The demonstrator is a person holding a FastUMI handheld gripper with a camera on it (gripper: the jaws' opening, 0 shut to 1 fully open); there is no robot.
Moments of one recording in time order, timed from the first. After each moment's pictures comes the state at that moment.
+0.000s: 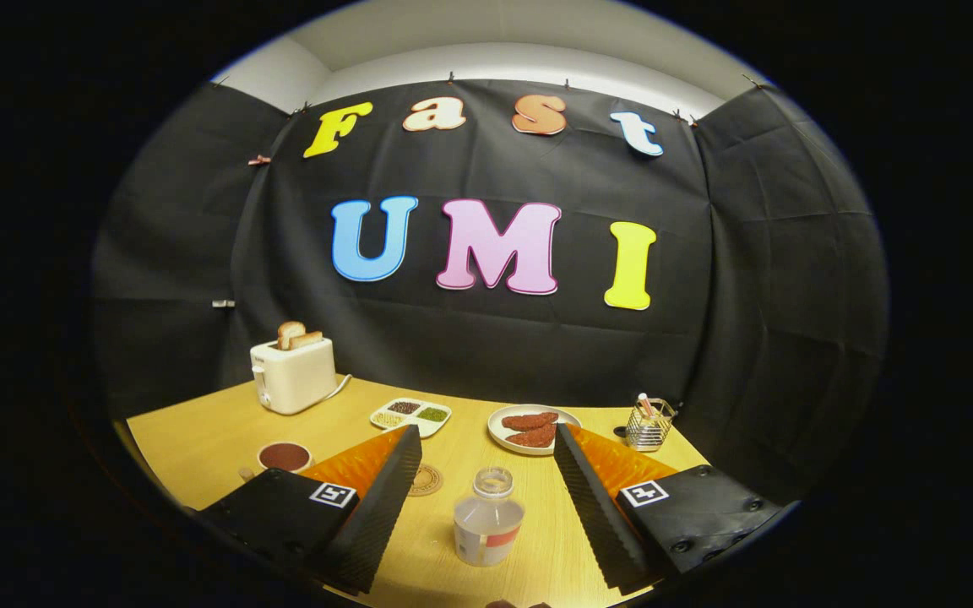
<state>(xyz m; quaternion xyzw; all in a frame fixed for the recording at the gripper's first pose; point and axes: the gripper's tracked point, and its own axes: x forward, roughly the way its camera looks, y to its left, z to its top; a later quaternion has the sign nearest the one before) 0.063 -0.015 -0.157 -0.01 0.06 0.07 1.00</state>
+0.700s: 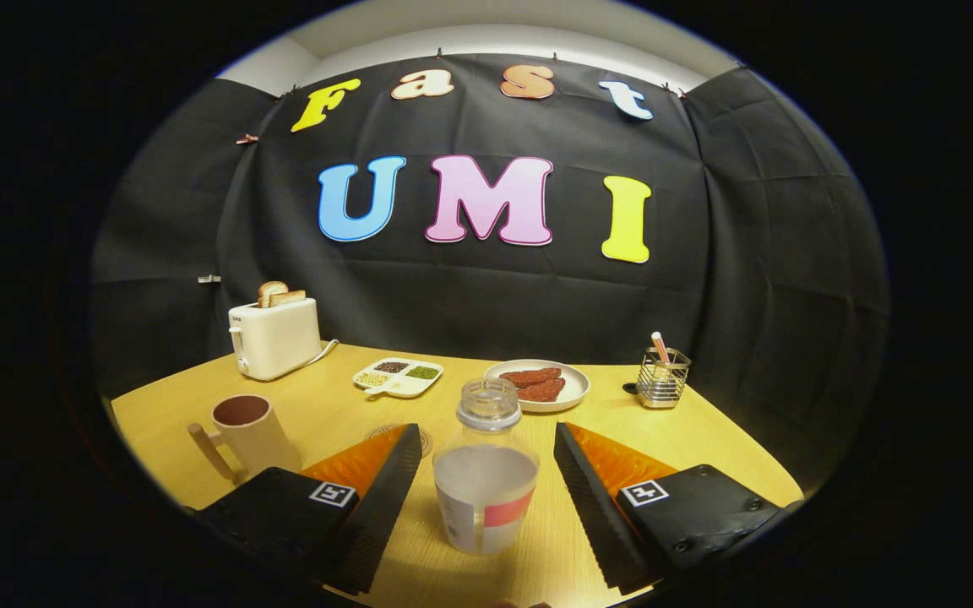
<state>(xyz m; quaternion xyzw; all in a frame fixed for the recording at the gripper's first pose) 0.081 -0.017 -0.251 0.01 0.10 0.05 0.99</state>
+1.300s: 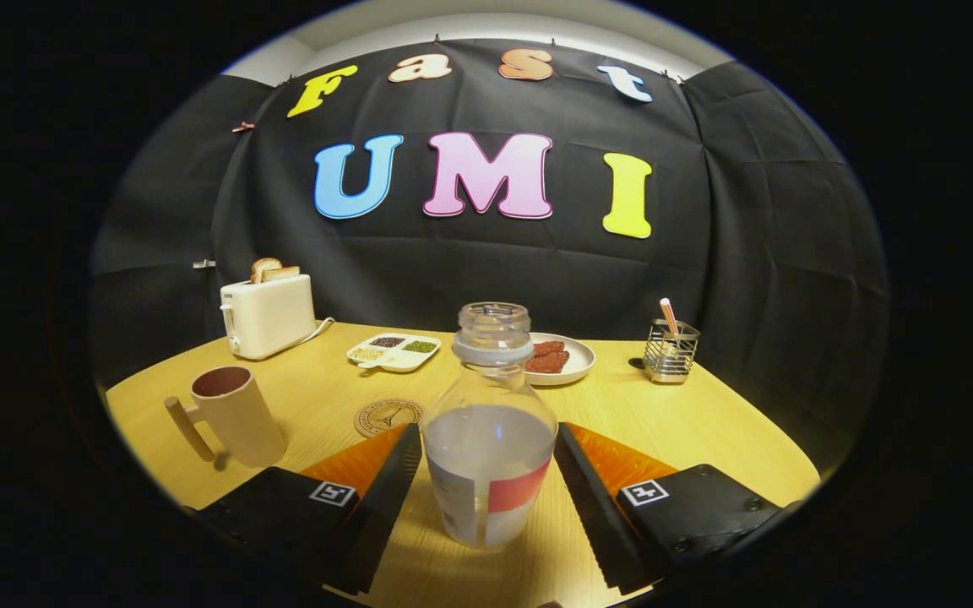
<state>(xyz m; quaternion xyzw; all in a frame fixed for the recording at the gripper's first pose) 0.087 -0.017 -0.288 0.02 0.12 0.05 0.99</state>
